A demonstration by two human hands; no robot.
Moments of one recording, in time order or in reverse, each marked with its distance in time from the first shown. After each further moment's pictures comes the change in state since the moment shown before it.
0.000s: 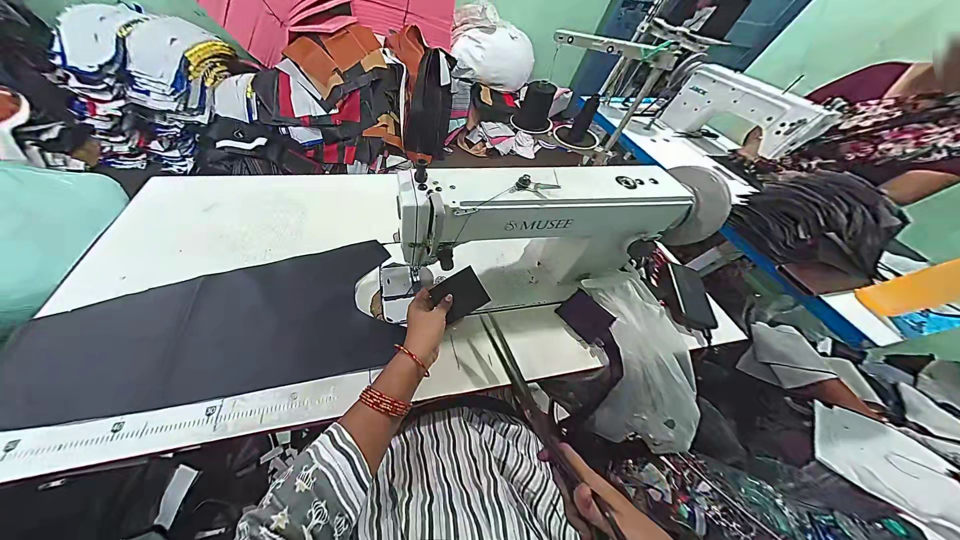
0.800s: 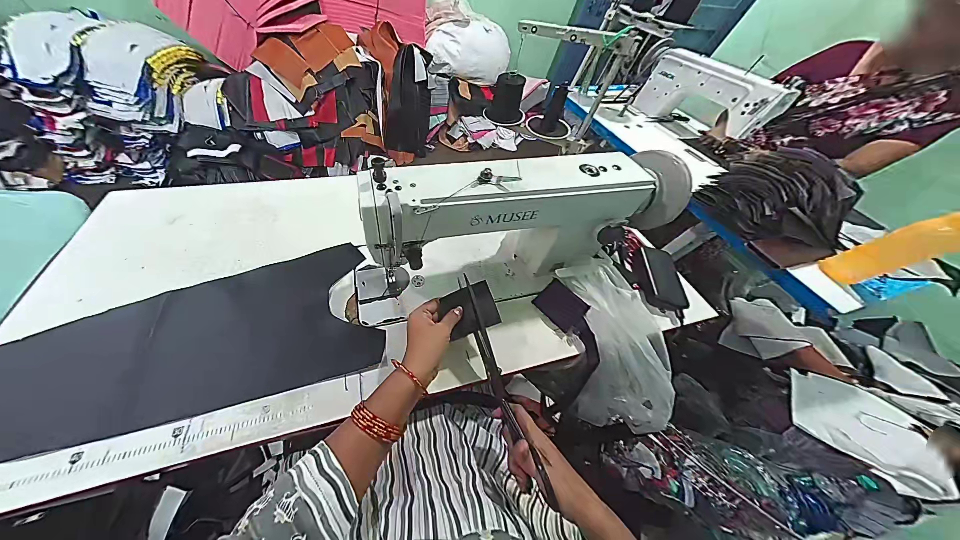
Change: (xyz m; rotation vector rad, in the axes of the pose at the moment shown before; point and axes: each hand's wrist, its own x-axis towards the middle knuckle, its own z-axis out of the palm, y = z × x) left_hand -0.027 -0.010 0.027 0.182 -0.130 0.068; right_hand 0.046 -0.003 0.025 0.040 0.125 -0.138
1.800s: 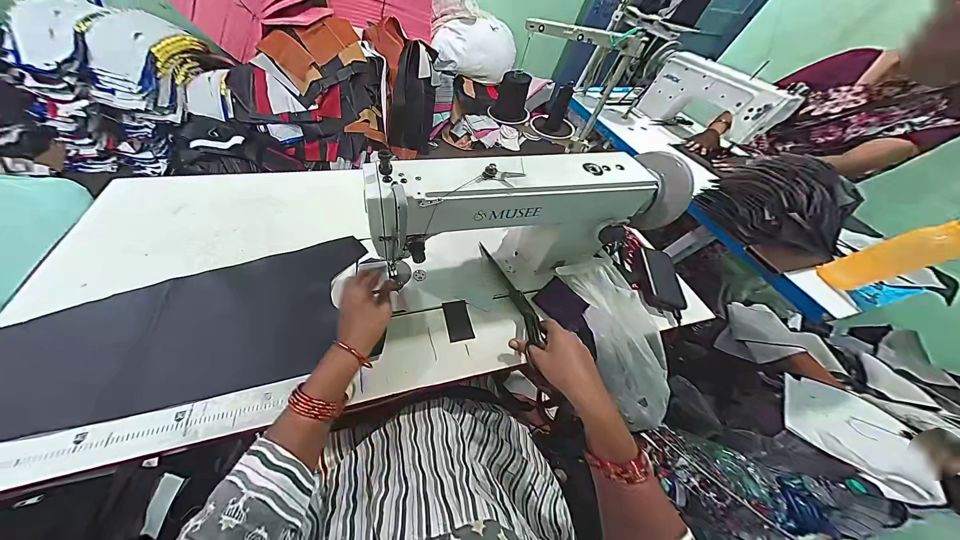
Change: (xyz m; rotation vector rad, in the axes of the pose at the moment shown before) left_hand 0.028 0.018 -0.096 0.975 0.195 0.442; right_hand 0.072 -0.100 -0.057 -0.872 0.469 0.380
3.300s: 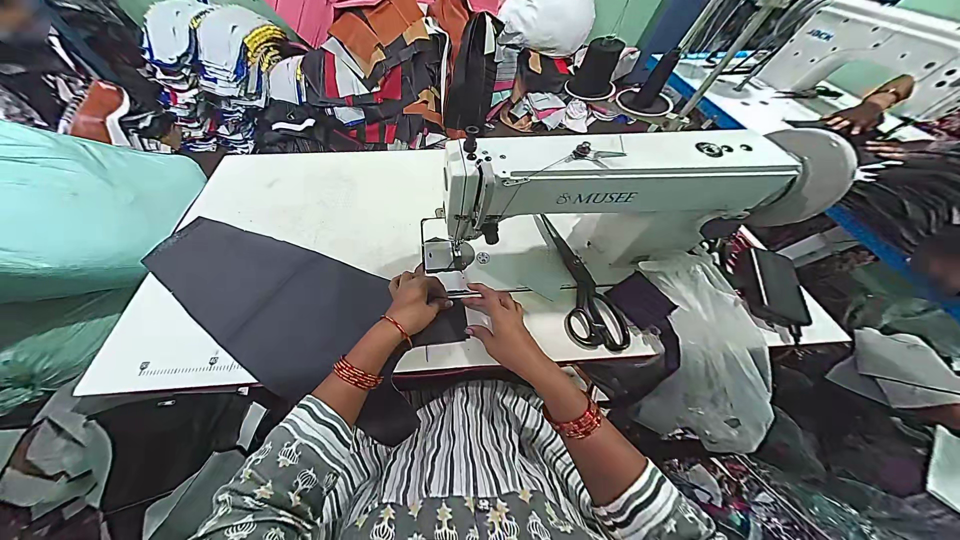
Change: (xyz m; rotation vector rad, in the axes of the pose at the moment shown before) left_hand -0.013 -0.016 -0.037 0.114 -0.532 -0.147; right_hand 0.006 -0.105 0.107 0.299 -0.025 -0.872
